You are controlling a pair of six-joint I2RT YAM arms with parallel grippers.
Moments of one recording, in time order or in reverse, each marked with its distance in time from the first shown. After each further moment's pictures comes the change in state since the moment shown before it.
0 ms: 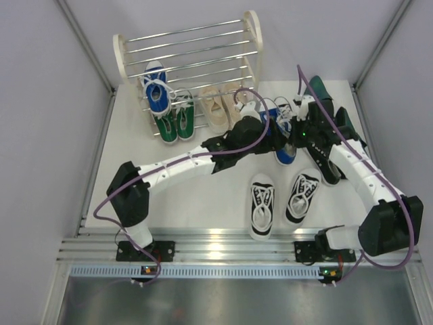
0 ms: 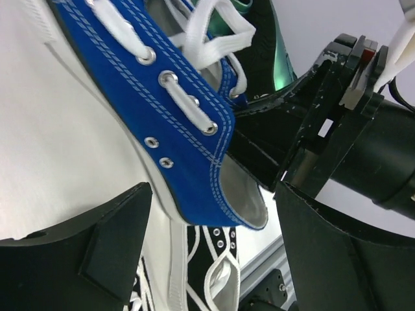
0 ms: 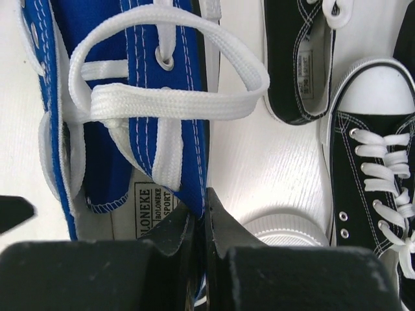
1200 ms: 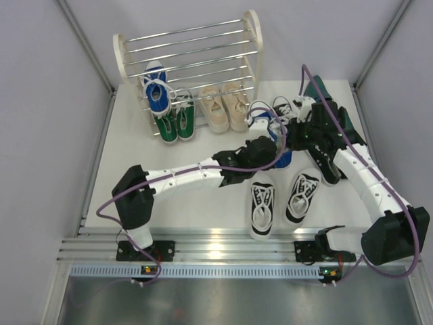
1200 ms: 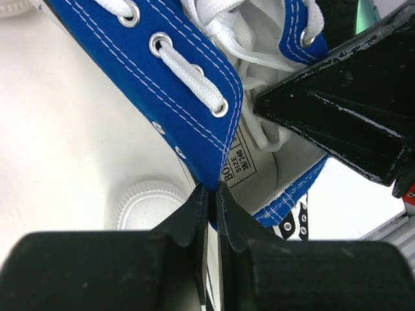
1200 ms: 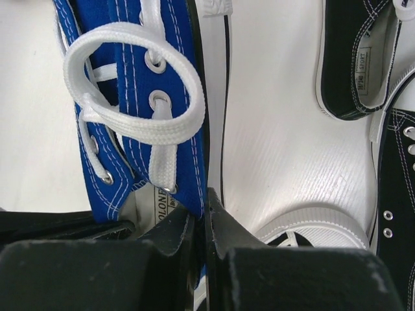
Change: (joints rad) left arm -0.138 0.041 0.004 -0.140 -0.275 0.123; right arm 0.009 -0.070 0.008 -0.059 -0.138 0.031
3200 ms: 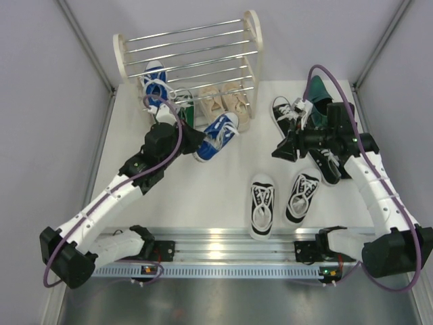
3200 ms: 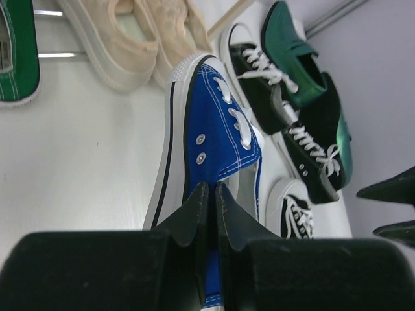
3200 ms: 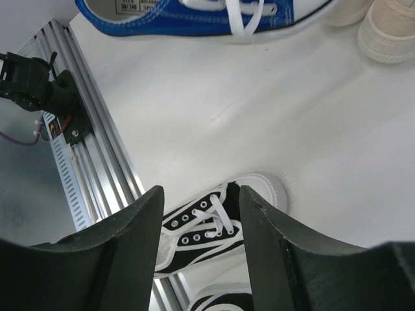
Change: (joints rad) left arm 0.502 -0.716 -0.468 -0.003 0.335 0.040; right arm -0.092 -0.099 0.008 -0.070 -0.650 -0.319
